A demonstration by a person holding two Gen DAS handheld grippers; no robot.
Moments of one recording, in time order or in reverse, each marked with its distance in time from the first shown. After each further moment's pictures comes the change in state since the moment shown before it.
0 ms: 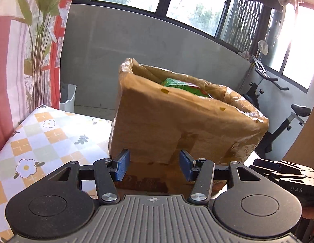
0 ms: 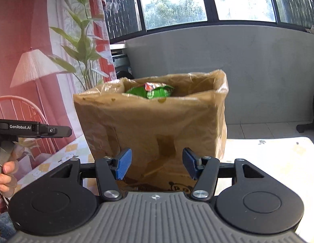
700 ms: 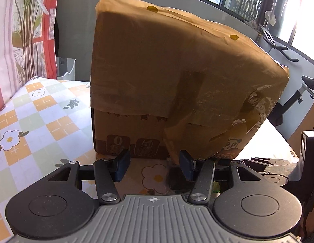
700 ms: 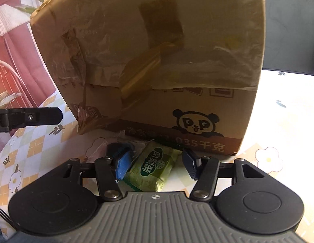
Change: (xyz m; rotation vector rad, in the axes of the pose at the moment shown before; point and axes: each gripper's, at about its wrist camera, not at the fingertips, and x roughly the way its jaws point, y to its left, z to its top) left arm 0.057 -0.007 -0.040 0.031 0.164 0.045; right arm 0.103 -0.003 -0.056 0.070 0.278 -0.035
